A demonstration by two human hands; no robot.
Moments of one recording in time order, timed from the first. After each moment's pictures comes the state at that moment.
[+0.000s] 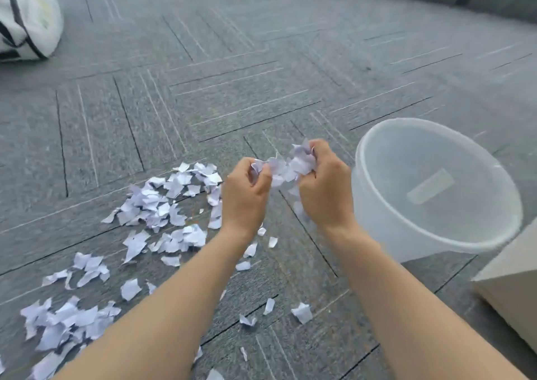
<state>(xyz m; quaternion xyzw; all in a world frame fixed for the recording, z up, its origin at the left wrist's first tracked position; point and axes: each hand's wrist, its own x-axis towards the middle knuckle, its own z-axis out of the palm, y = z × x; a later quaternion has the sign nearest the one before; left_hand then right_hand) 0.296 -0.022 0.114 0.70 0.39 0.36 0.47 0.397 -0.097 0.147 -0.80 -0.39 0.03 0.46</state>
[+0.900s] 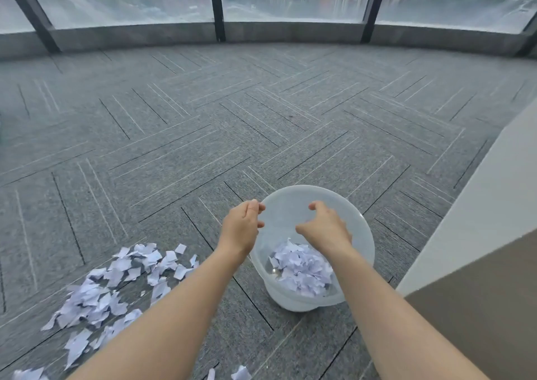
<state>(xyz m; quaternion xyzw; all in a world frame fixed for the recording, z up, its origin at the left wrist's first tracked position) 0.475 -0.077 0.202 0.72 0.37 0.17 0.57 0.581 -0.205 0.214 -0.93 -0.15 0.24 0.24</state>
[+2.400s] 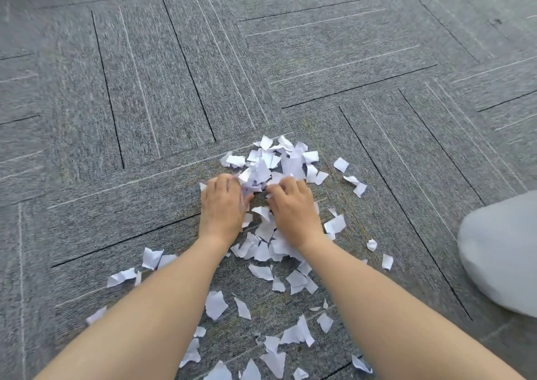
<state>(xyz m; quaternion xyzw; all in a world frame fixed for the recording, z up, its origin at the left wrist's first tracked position) 0.146 0.184 -0.102 0.87 0.46 0.12 0.13 0.282 0.100 -0.094 -0.78 -0.59 0.06 0.16</state>
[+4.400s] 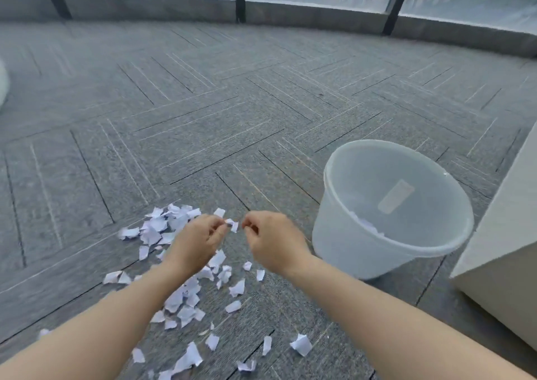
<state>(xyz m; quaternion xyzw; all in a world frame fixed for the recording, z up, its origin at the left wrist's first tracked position) 0.277 0.063 0.054 0.91 0.26 0.12 0.29 0.382 -0.089 0.129 -0.83 -0.47 0.15 0.25</state>
